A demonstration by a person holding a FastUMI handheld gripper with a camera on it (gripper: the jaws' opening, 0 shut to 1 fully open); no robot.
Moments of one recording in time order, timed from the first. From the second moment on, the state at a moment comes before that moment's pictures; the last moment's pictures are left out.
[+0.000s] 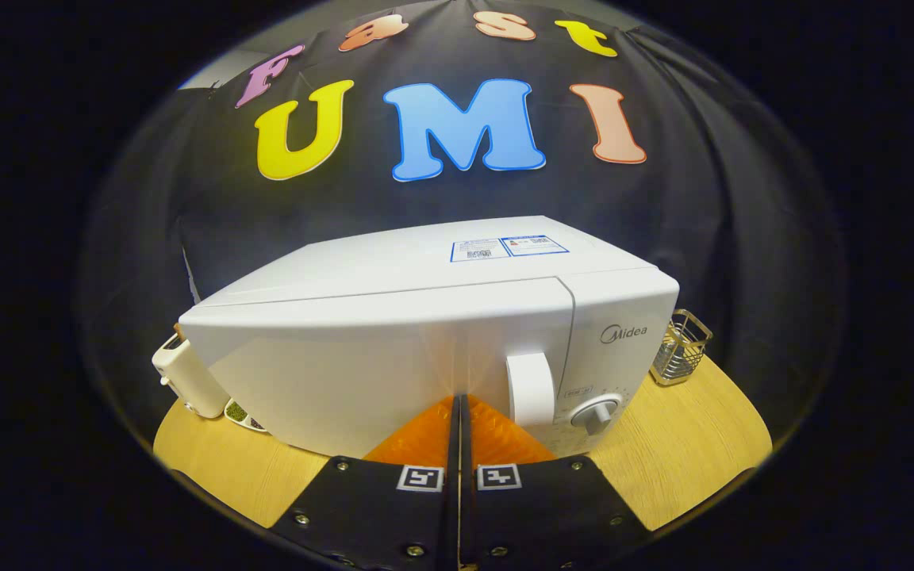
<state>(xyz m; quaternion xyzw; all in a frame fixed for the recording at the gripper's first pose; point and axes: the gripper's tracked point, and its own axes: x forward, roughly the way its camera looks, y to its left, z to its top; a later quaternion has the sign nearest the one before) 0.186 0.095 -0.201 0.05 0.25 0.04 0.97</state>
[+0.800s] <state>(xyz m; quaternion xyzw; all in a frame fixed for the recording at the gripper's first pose) 0.033 0.099 -0.082 -0.01 0.13 0.05 0.99</state>
